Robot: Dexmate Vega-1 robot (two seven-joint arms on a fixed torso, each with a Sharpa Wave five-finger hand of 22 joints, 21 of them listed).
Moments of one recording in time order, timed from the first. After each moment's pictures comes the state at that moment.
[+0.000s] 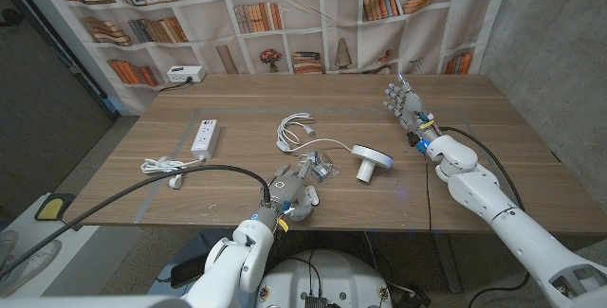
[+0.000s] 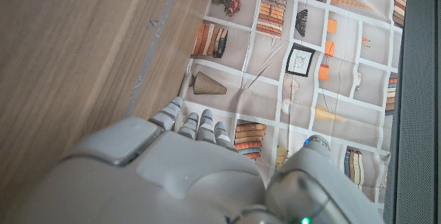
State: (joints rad) left arm 1.27 0.82 0.85 -2.32 1.16 0.79 -0.09; left_hand 0.93 0.03 0.43 -0.17 0.19 -0.17 -0.03 0.21 0.18 0.60 -0.09 0.42 0.47 0.23 -0.13 0.22 0.18 0.03 0.01 0.19 0.17; right arm -0.93 -0.53 -0.29 -1.48 0.60 0.20 0.11; right_hand 0.17 -0.01 0.10 -0.08 0.20 -0.09 0.04 0.19 0.18 -0.02 0.07 0.19 0.19 -0.14 0.00 0.19 0.19 -0.01 0.07 0.19 0.17
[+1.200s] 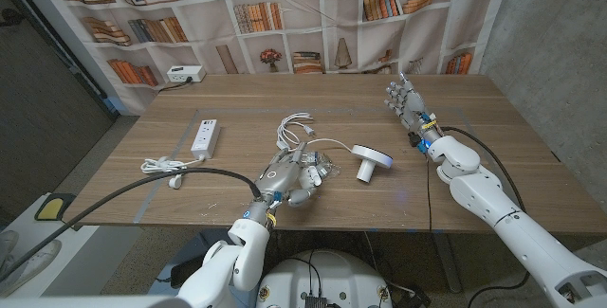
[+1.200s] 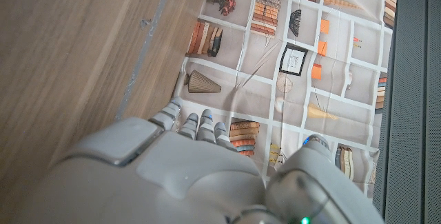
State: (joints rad) left arm 1.37 0.75 0.68 -2.30 0.91 0.62 0.29; left_hand 0.96 0.04 0.42 -0.17 0.20 -0.17 -0.02 0.20 0.18 0.60 -0.09 0.45 0.48 0.25 -0.13 0.21 0.18 0.05 0.01 0.19 0.17; right arm -0.97 -0.55 -0.27 -1.53 0.60 0.21 0.10; right_hand 0.17 0.00 0.10 -0.08 0.20 -0.09 0.04 0.19 0.18 -0.02 0.07 0.19 0.19 -0.15 -0.01 0.19 0.19 -0.01 0.07 0.19 0.17
